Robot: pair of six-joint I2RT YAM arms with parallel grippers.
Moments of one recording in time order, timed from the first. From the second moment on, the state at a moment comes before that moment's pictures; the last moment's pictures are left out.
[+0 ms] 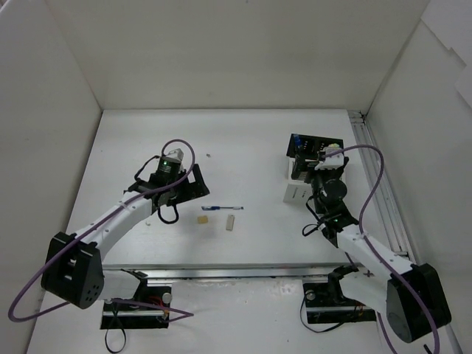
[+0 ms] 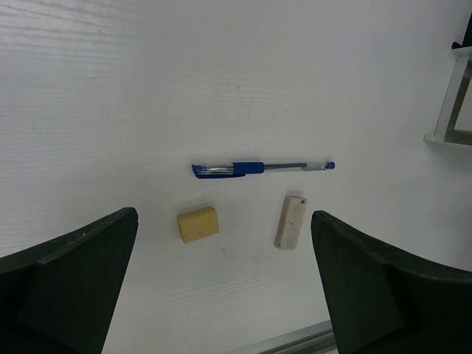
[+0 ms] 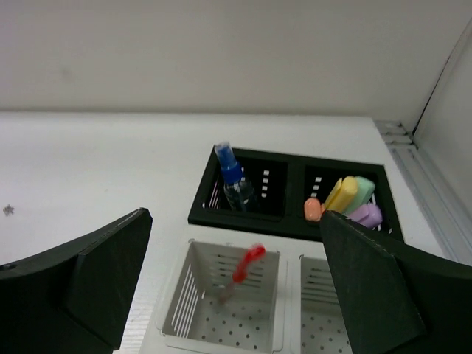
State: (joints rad) left arm -0.40 1.29 0.88 -0.40 0.07 -0.61; right arm 0.35 1.08 0.41 0.71 0.34 -0.02
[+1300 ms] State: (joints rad) left arm -0.59 1.85 1.25 -0.65 -0.12 -1.31; right arm 0.37 0.78 0.40 0.58 0.42 0.00
